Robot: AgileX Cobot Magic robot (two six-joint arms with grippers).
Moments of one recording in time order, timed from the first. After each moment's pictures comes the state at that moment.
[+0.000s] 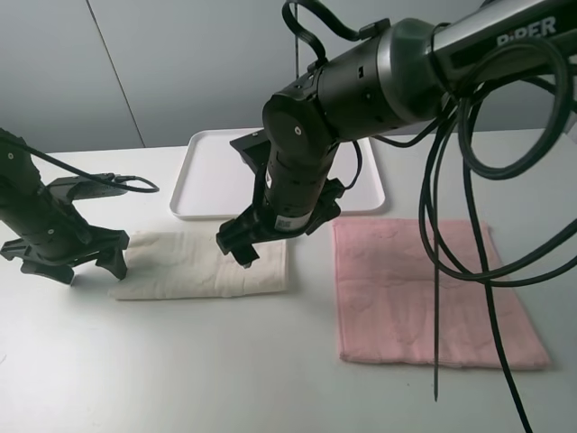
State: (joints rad) left arm -0.05 1.91 -0.87 -0.05 0.50 -0.07; right arm 0.84 2.00 -1.28 -0.09 0.66 0.34
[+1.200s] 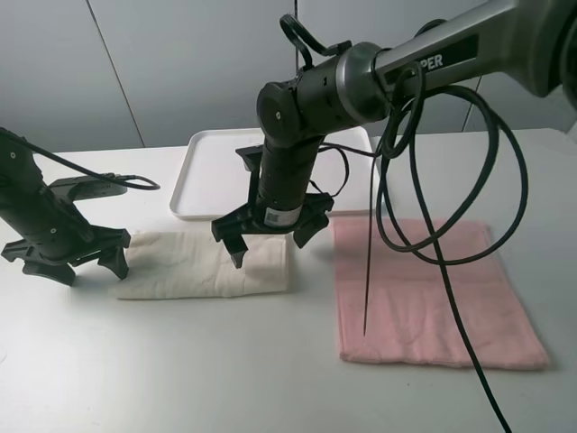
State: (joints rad) left arm -0.05 1.92 -0.87 -0.06 0.51 -0.10; right arm 0.75 2.21 -1.51 0.15 0.82 0.22
